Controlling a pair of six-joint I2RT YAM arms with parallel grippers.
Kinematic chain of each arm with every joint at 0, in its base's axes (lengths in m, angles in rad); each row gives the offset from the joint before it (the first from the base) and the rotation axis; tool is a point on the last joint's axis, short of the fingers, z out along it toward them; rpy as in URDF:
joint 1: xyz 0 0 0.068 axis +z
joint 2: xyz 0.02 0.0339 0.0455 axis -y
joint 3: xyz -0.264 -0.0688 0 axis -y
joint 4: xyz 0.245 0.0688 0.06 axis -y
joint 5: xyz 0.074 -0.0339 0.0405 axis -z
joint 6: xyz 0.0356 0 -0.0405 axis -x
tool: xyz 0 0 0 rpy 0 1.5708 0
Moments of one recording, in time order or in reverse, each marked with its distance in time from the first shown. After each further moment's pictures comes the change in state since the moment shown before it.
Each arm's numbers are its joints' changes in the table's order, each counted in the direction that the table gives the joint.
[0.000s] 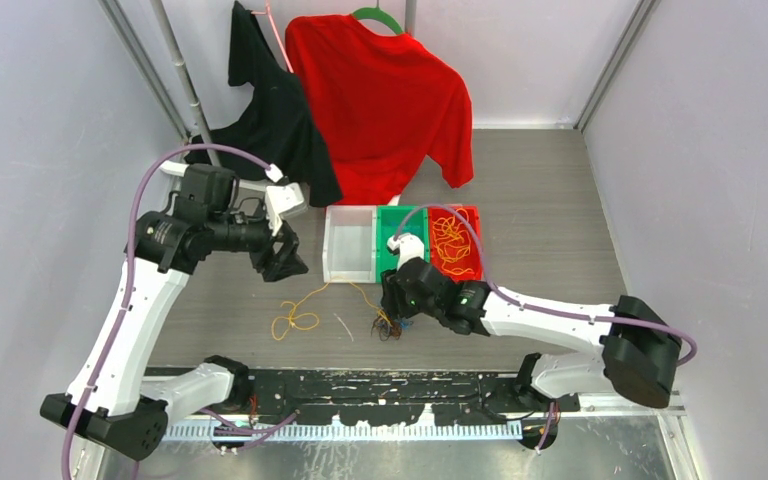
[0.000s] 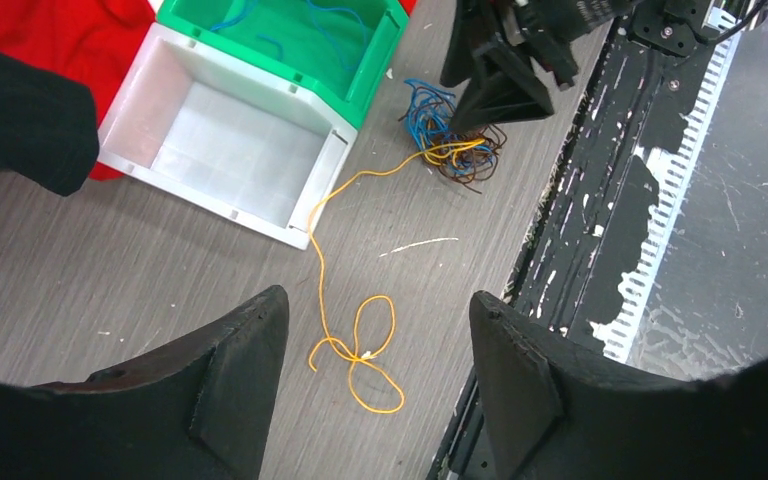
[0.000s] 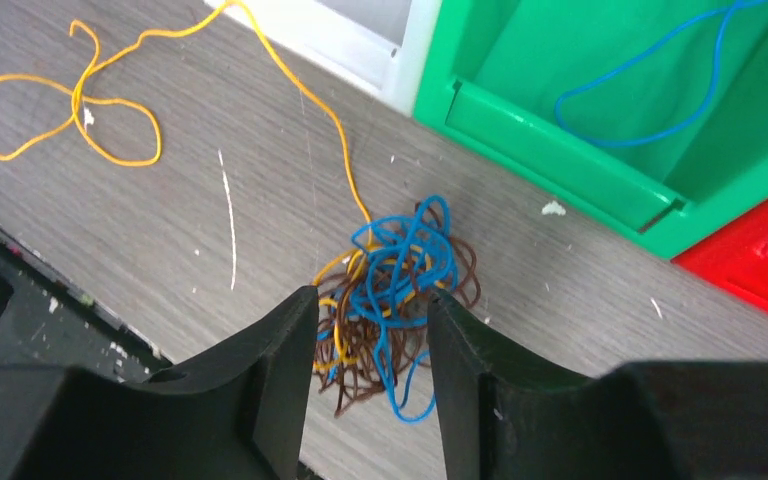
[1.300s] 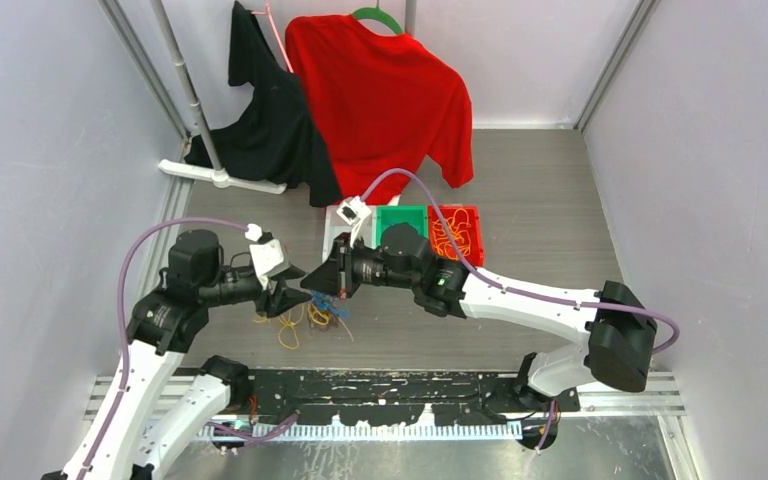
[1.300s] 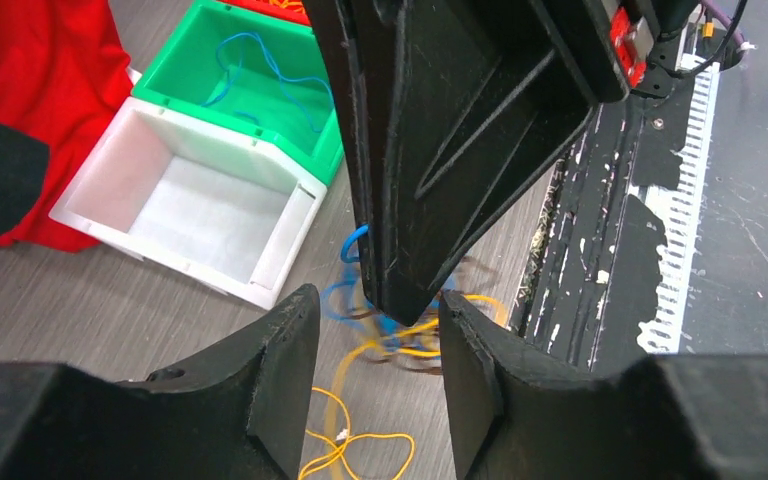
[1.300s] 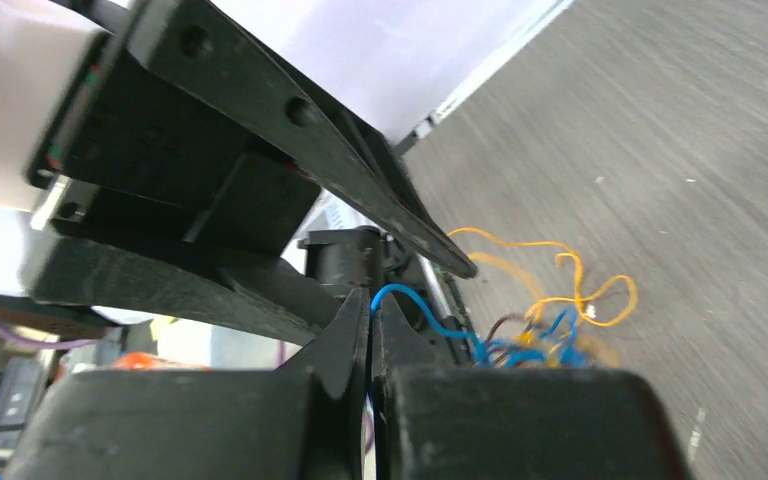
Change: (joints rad) left arm 0.000 0.430 -0.514 0.394 0.114 0.110; right arm 0.039 -0.153 0.281 0.475 -0.481 -0.165
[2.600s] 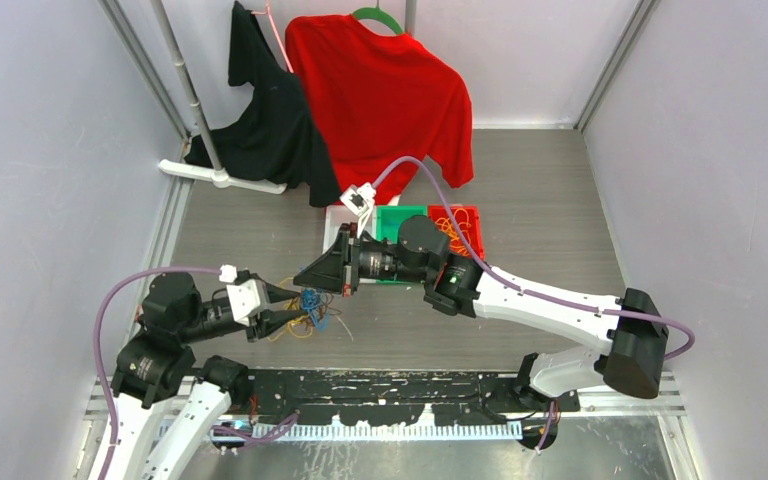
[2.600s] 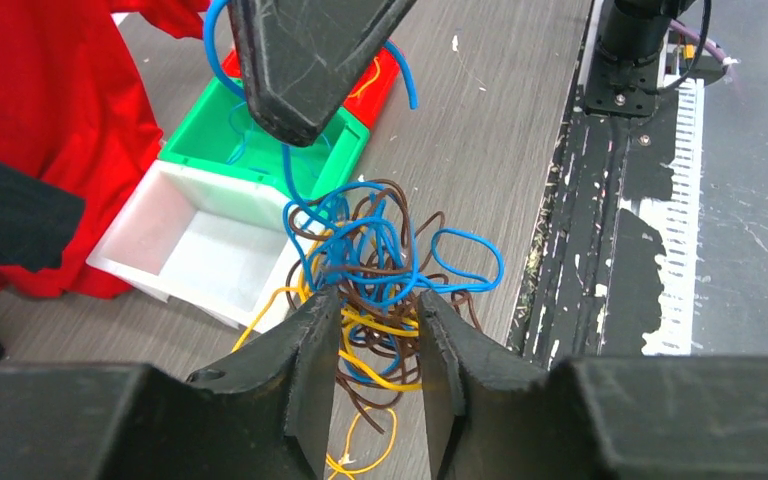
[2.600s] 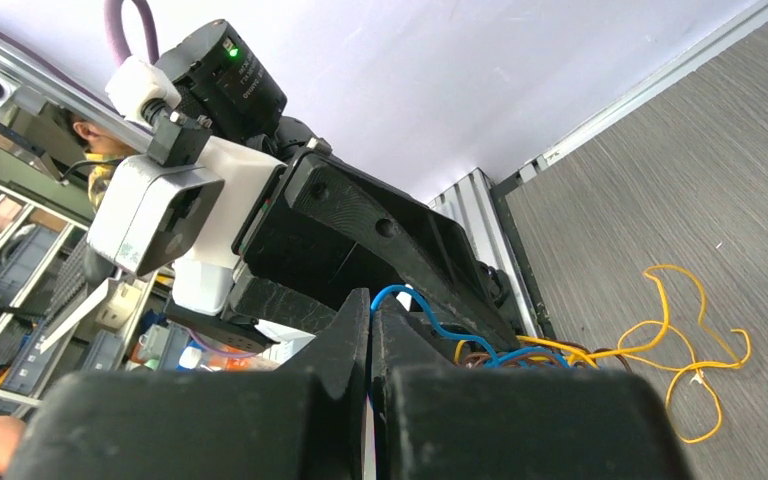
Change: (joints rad) left arm 0.000 0.290 -0.121 0.053 0.039 0.058; right arm 0.010 0.059 0.061 0.077 -0.117 -0.100
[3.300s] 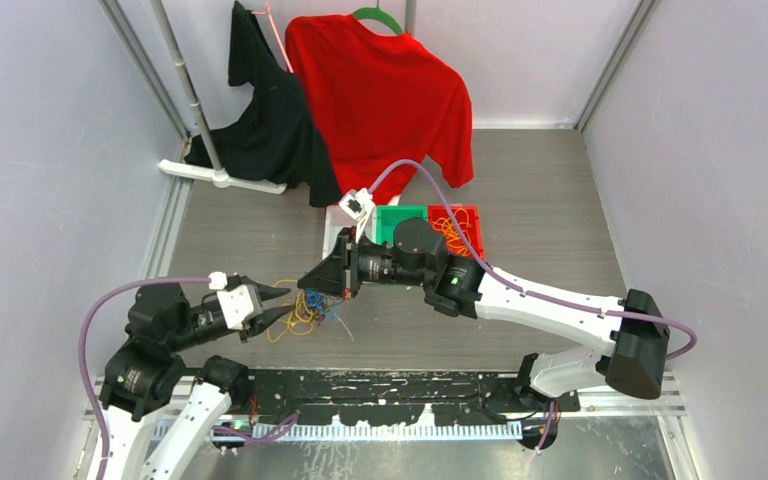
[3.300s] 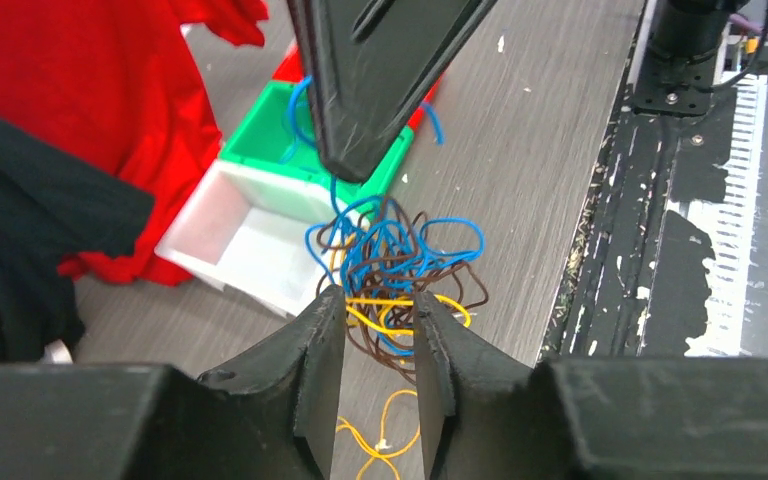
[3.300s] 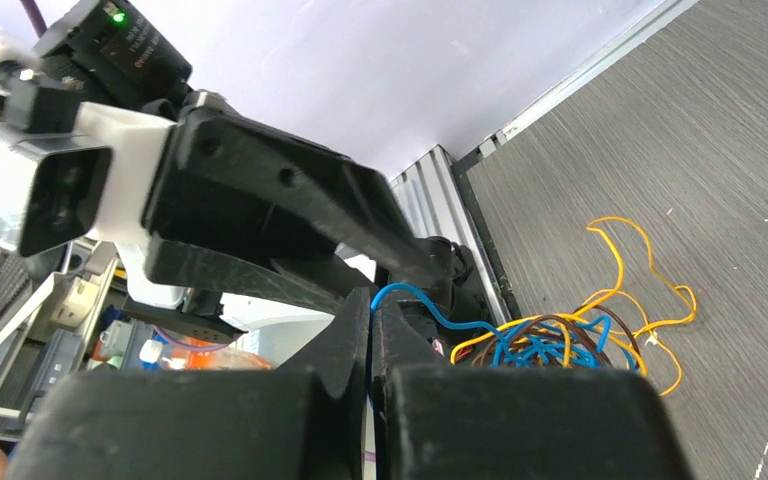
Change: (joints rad) left arm 0.000 0.027 0.070 -0.055 -0.059 -0.061; right arm 0.010 0.009 0.005 -0.108 0.045 0.064
